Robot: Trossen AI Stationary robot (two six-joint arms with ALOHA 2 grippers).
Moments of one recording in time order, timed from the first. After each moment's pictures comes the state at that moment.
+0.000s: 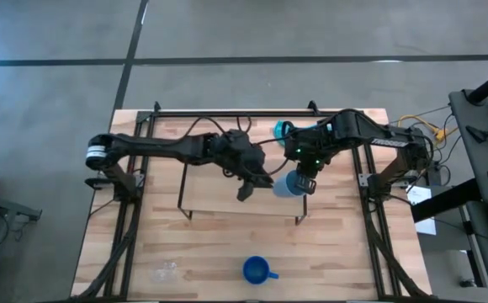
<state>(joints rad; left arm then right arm) 0.06 1.67 1.45 -0.24 0.36 -0.18 0.02 1.62 1.90 -1.57 -0.05 0.36</state>
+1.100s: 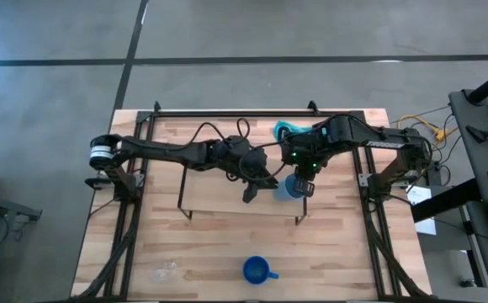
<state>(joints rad) 0.06 1.70 1.33 0.02 0.34 -0.23 0.02 1.62 1.83 -1.52 -0.06 0.31</state>
